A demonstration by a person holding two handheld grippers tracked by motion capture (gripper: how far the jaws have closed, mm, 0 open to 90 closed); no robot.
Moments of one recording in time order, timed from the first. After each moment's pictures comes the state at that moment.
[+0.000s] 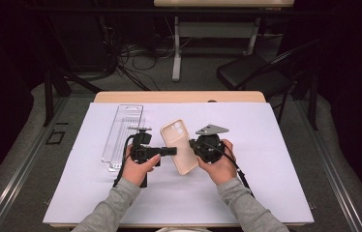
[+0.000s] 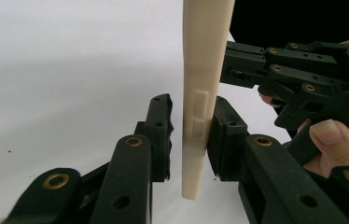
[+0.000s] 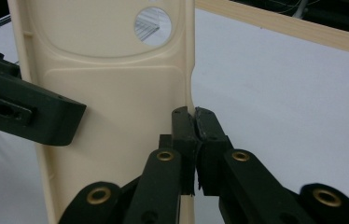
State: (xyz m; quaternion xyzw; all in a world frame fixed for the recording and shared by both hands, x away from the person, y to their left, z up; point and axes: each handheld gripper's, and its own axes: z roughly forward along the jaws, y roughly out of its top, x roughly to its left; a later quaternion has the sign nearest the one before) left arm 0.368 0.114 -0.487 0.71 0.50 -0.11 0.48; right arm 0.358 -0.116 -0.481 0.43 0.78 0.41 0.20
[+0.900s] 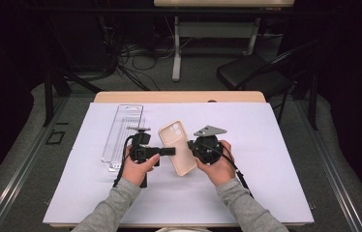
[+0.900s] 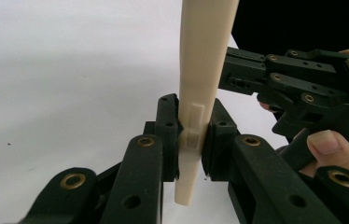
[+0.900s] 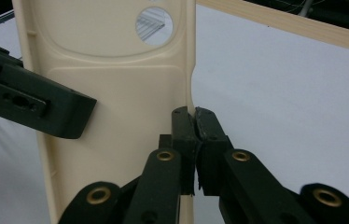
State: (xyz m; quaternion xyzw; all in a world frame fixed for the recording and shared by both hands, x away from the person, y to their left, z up) left arm 0.369 0.116 -0.490 0.70 0.51 -0.13 0.48; right arm 0.357 -0.112 -0.483 0.42 0.78 0.41 0.20
